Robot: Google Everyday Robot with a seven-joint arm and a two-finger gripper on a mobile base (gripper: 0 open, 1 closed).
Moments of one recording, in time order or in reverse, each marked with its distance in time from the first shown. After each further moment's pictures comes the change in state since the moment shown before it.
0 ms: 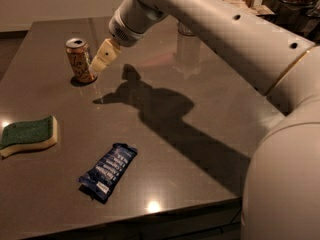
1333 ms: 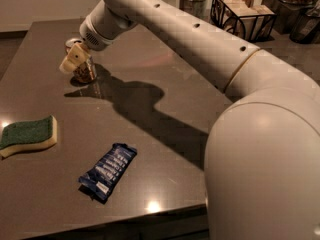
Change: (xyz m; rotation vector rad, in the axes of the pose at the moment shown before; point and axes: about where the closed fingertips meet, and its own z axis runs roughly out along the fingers) arm -0.064 0.027 0.070 -0.101 -0.131 -0.020
